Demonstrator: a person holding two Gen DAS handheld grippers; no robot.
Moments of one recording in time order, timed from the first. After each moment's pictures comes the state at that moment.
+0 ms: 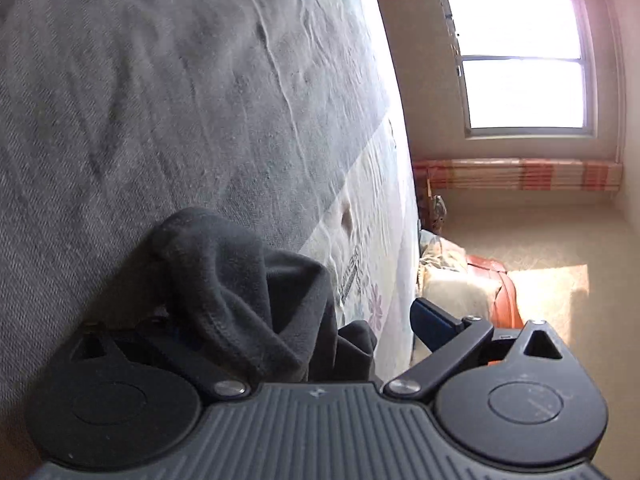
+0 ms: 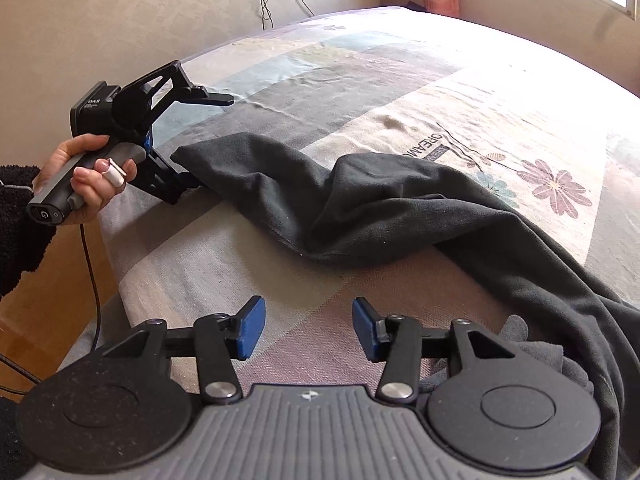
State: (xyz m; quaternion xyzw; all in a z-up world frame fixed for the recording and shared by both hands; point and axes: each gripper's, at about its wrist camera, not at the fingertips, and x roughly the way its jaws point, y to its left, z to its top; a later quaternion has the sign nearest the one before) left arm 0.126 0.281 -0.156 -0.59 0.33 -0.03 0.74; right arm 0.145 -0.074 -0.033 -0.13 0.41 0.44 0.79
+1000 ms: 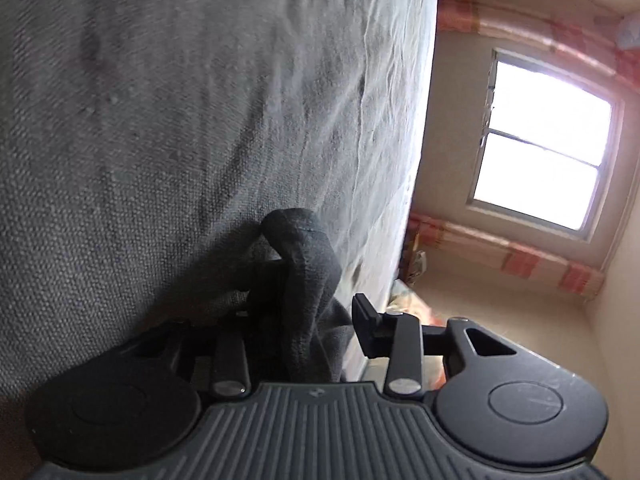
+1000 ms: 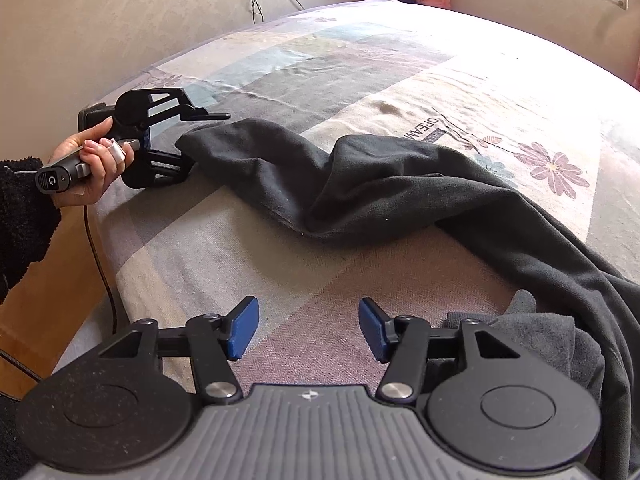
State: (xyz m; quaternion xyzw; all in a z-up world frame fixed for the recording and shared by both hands) left arm 0.146 0.307 -0.207 -0.71 0.30 0.01 0.64; right arm 0.135 -0.074 -0.041 -0.13 0.42 0.43 0.79
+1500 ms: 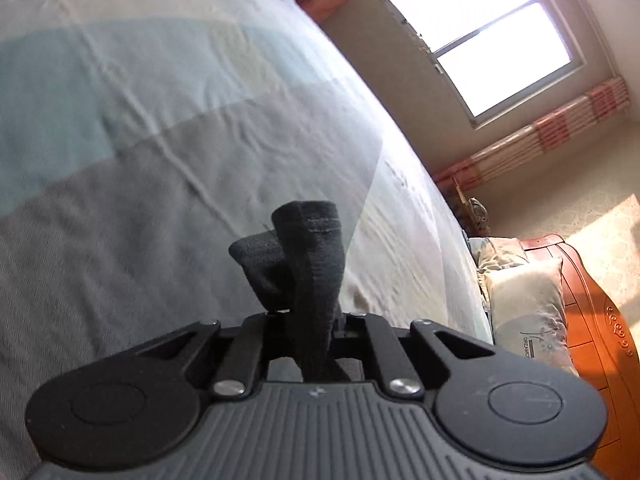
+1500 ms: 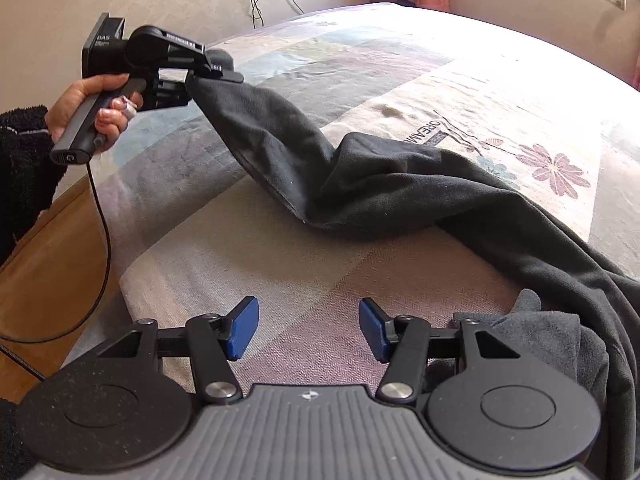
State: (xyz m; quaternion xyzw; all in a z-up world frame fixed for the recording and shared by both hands) left arm 0.224 0.300 -0.057 -0.43 0.28 0.03 0.86; right arm 0.132 -0.076 -0.041 -0.12 0.41 0.43 0.80
